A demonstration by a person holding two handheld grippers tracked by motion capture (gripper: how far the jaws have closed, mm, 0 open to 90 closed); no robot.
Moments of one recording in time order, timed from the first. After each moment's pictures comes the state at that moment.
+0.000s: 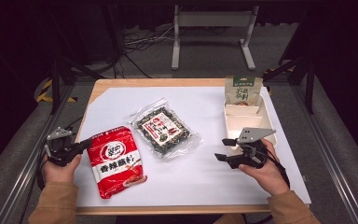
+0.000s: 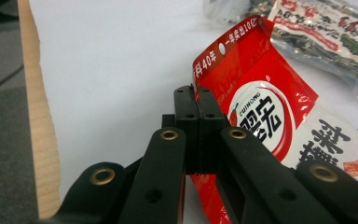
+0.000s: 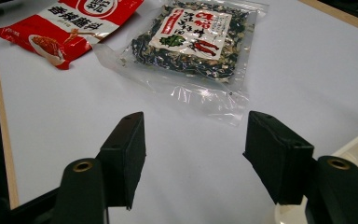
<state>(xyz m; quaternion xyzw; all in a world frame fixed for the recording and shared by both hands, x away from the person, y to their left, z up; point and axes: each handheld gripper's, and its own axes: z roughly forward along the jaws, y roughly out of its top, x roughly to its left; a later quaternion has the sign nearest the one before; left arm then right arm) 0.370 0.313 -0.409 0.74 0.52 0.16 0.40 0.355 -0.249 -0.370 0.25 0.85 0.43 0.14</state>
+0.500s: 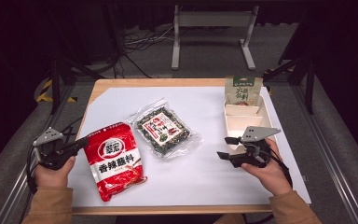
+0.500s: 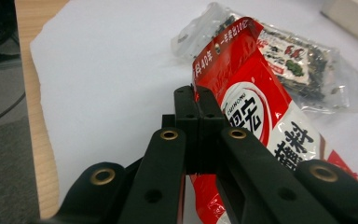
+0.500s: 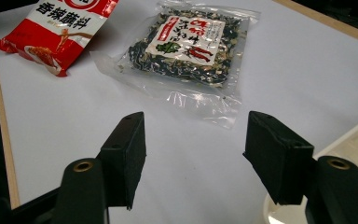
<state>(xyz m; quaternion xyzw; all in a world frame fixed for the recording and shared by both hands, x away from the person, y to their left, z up) 0.343 0.312 -0.378 0.73 0.48 0.18 0.45 0.353 -0.255 -0.363 0.26 0.85 0.44 0.14</state>
